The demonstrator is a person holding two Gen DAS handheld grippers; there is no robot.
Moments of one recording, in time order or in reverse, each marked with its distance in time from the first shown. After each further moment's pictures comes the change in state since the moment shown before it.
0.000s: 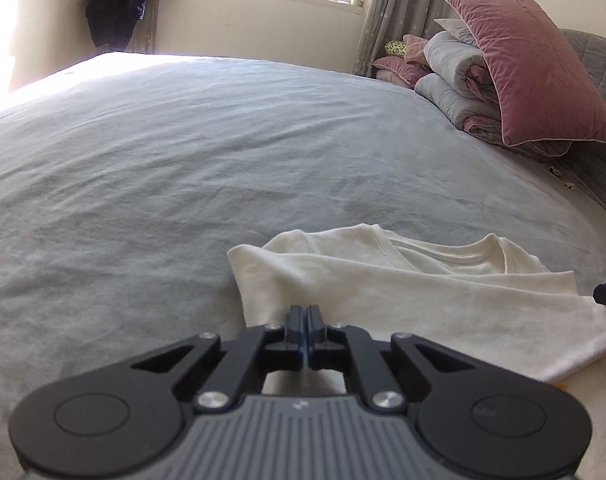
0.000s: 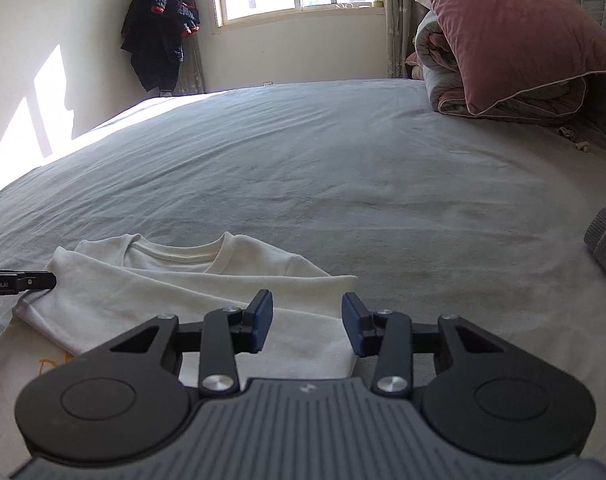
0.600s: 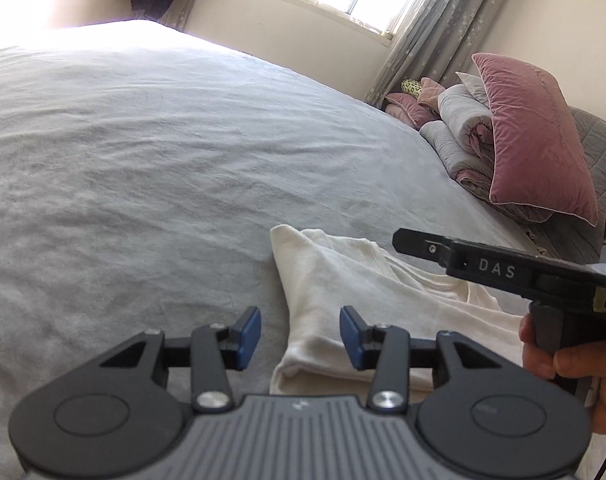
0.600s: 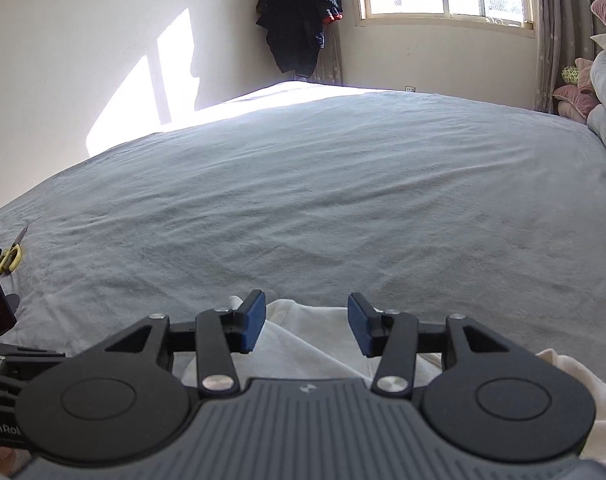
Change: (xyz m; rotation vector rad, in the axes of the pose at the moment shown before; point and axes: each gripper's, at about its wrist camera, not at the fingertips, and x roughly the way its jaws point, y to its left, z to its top) left arm -0.053 0.036 -0.014 -0.212 -0.034 -0.084; right arm 0.071 0.177 0.050 -0.185 0.001 0.271
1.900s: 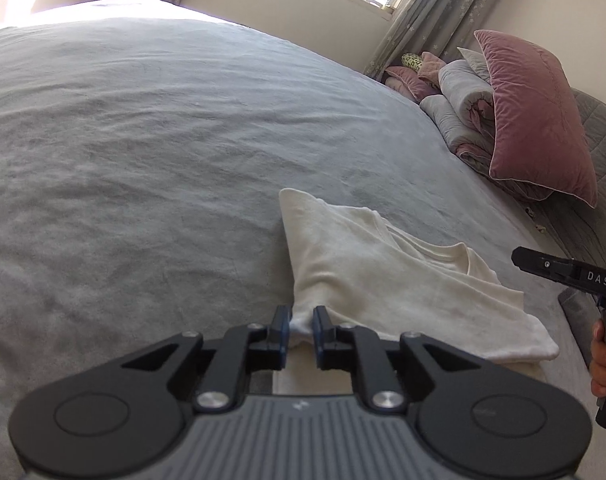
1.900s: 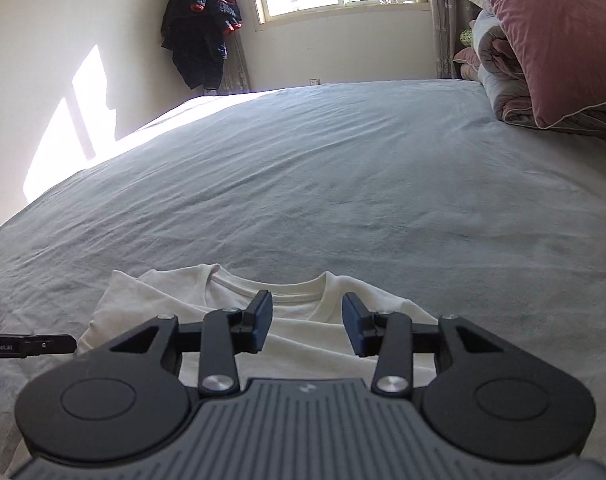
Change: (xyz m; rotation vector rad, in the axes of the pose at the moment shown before) left arm 0.001 0.007 -0.003 -0.026 0.114 -0.006; right arm -0.075 -0.089 -0.021 0.165 0.015 -0.059
